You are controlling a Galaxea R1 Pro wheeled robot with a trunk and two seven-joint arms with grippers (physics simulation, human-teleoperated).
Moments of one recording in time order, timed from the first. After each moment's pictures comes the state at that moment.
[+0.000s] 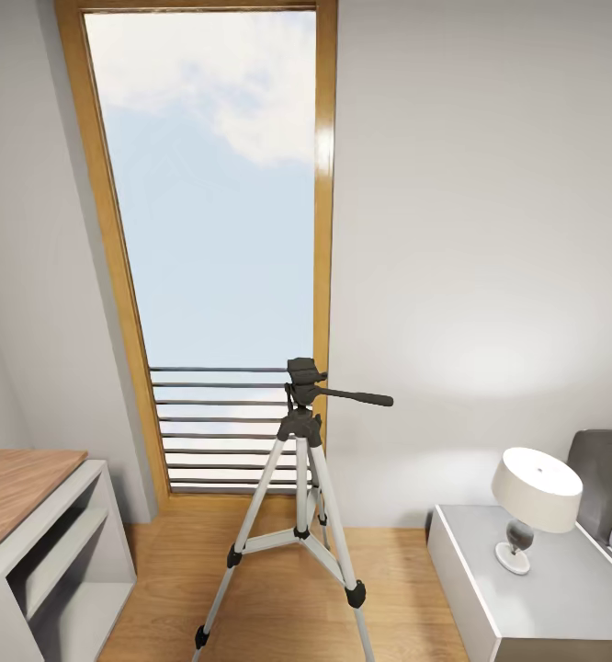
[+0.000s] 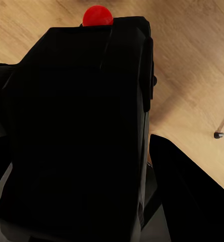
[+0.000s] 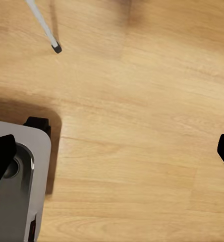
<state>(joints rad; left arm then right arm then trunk) -0.23 -0.02 -0.54 0.00 1.25 0.00 0.04 -0.25 -0.22 0.02 0.03 0.19 -0.07 0.08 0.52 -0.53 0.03</state>
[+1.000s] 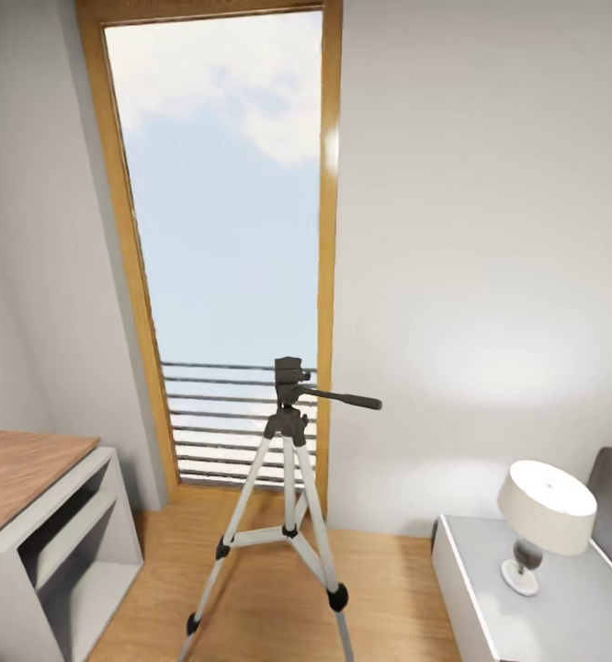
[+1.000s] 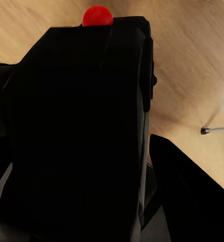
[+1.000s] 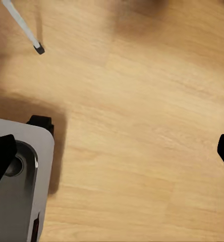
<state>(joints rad) -0.23 -0.02 -0.54 0.00 1.26 0.00 0.04 -0.25 -0.21 0.02 0.03 0.19 -0.06 0.08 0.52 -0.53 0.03</state>
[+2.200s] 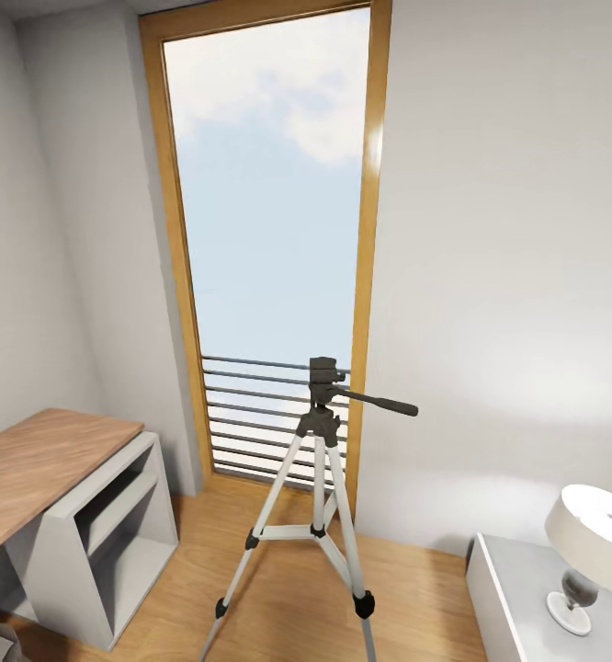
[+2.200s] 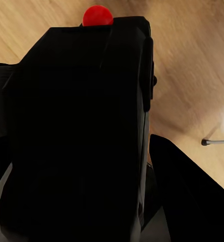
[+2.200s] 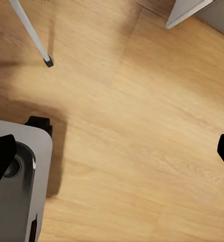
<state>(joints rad) -0.23 -0.02 -0.54 0.00 1.25 0.00 0.04 -0.25 -0.21 0.02 0.03 0.19 -0.07 0.08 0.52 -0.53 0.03</state>
